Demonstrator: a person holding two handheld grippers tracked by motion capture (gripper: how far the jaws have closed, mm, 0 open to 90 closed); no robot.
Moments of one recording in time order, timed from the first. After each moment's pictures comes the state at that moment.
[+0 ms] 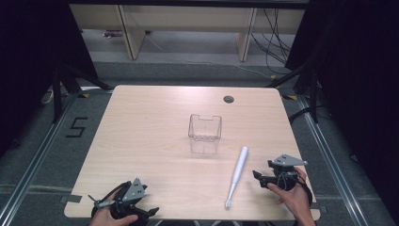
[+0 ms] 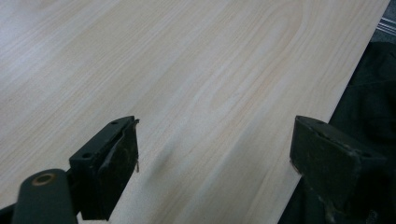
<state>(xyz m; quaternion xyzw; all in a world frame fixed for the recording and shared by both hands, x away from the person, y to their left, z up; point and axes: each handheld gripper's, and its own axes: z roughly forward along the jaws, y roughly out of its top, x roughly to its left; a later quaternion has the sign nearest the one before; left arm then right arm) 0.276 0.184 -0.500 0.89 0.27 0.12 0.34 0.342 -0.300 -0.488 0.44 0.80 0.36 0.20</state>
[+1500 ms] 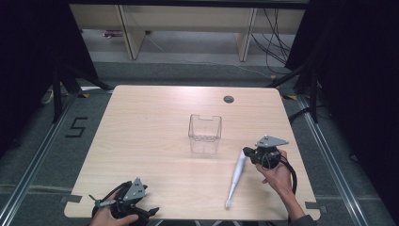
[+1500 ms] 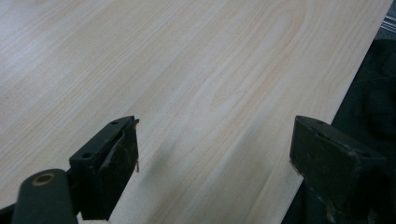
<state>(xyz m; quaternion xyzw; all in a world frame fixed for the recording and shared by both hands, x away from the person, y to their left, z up) 0.278 0.184 -0.501 0.89 0.27 0.12 0.34 0.394 -0.257 -0.469 0.39 0.82 0.39 0.18</state>
